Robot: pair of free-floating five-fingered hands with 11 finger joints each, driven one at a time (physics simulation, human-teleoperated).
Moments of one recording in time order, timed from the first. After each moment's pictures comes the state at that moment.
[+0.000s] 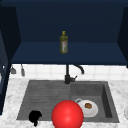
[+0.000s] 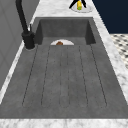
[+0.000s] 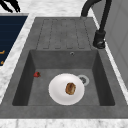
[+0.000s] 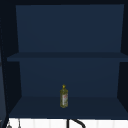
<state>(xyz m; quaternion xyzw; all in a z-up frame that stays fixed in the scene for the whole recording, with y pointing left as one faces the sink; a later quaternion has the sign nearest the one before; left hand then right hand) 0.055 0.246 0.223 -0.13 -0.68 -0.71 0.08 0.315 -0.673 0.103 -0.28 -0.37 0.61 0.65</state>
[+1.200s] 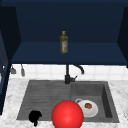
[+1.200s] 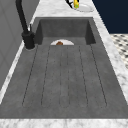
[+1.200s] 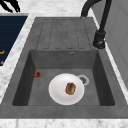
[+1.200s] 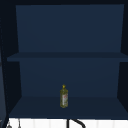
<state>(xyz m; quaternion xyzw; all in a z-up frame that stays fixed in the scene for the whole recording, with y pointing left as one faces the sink) 0.055 0.246 0.223 -0.13 -0.68 -0.71 0.08 0.434 -0.671 0.137 -0.09 -0.21 0.65 0.73</state>
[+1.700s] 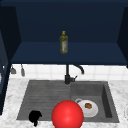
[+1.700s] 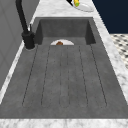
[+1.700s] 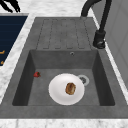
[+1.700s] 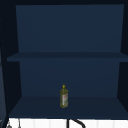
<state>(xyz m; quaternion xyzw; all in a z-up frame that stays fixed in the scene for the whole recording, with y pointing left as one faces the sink) 0.055 0.246 0.223 -0.13 -0.68 -0.71 0.08 0.436 -0.668 0.155 -0.08 -0.20 0.65 0.73</state>
